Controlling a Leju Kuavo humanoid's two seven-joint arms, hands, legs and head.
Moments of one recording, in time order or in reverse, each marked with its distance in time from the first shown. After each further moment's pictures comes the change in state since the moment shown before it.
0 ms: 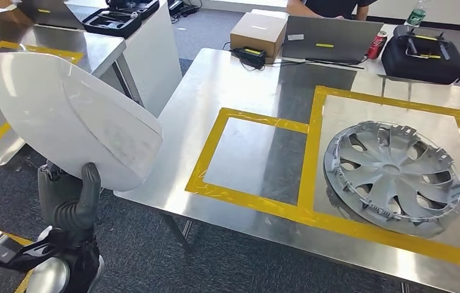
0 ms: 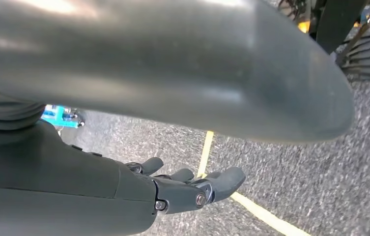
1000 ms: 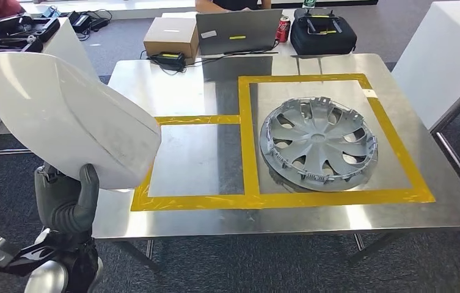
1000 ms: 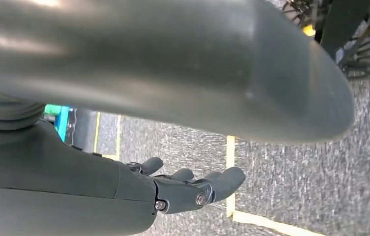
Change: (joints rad) left arm 0.018 -0.002 -0.001 -0.033 -0.021 0.015 0.016; right arm 0.000 -0.007 0.000 0.003 0.020 0.003 0.006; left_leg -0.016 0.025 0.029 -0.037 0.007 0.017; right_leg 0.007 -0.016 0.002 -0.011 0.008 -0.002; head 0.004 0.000
